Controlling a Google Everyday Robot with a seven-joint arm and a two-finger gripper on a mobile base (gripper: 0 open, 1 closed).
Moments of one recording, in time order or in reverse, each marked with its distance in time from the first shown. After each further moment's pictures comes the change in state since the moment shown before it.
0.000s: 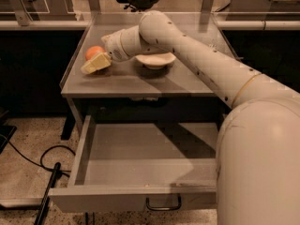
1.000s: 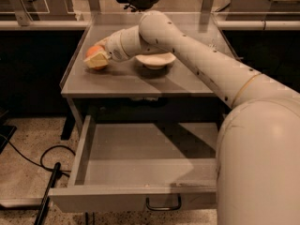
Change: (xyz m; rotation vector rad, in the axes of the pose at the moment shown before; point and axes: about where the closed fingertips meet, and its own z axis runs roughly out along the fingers) arm 0.000 0.000 0.000 0.000 0.000 0.000
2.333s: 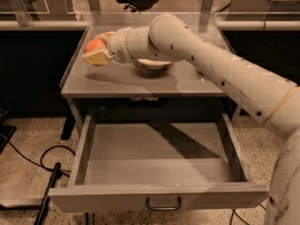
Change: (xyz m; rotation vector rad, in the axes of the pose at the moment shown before) arm -0.035 0.033 -0.049 0.070 -0.124 -0.034
